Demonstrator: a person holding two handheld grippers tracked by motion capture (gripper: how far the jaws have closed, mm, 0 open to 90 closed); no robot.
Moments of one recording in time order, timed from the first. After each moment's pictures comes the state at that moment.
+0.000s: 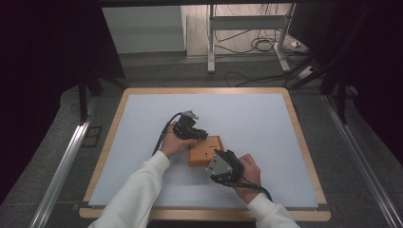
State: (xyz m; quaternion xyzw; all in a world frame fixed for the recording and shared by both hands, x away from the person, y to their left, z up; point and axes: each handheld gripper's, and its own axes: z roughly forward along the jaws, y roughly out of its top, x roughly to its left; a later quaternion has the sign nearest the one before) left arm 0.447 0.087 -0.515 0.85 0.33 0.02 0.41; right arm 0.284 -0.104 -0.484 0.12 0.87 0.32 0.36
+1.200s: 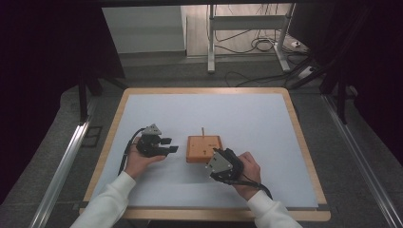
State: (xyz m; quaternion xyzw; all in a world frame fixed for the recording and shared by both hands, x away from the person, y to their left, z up) left arm 0.369 0.193 -0.524 0.83 0.35 0.08 0.43; right arm 0.288 -0.103 -0.478 0.12 0.87 0.32 0.35
